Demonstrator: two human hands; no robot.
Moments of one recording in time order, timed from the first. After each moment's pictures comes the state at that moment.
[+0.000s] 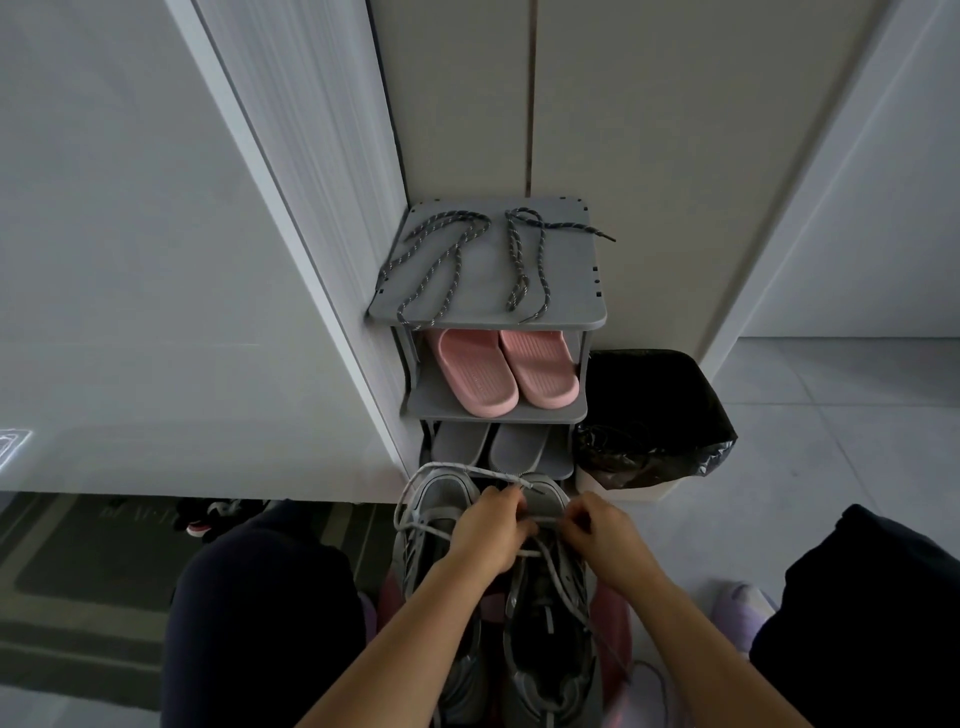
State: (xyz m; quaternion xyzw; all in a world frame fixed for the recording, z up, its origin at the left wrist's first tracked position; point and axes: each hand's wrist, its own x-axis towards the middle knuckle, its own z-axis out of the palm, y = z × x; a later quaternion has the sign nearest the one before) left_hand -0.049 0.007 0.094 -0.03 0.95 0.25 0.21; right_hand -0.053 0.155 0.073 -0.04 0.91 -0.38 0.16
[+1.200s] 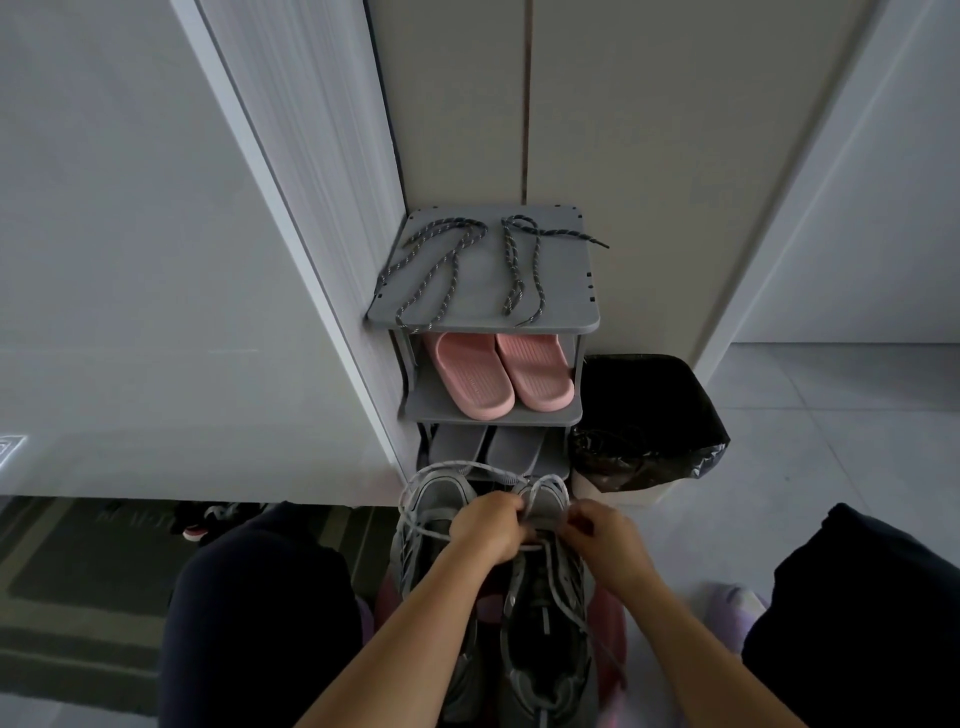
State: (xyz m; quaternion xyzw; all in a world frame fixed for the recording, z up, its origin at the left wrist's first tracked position) left_hand -0.054 0.010 0.101 -0.05 0.94 0.22 0.25; right_hand -0.045 0.158 0.074 -0.02 0.90 -0.41 0.14
